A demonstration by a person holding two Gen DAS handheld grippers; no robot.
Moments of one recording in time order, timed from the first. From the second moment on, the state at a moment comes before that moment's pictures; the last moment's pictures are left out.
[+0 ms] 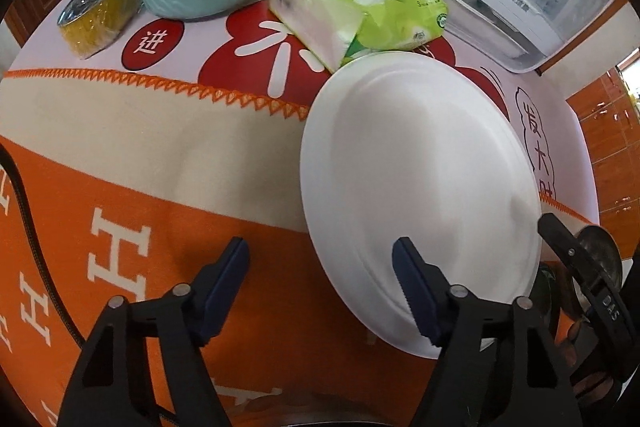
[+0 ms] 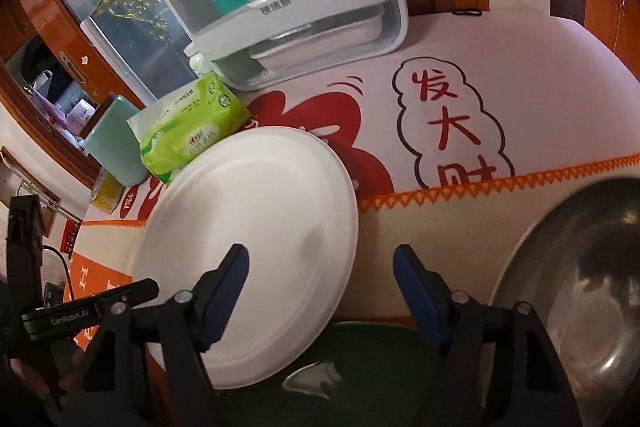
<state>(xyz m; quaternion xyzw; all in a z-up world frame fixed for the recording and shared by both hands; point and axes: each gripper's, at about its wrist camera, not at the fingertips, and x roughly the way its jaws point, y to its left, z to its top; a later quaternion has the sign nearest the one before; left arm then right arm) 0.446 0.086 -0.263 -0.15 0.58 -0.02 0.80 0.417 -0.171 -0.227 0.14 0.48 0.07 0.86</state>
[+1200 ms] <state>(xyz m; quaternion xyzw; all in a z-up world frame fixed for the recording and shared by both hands) 0.434 0.078 -0.236 -0.16 0.54 -0.06 0.82 0.408 -0.171 -0.209 0.13 0.47 0.06 0.87</state>
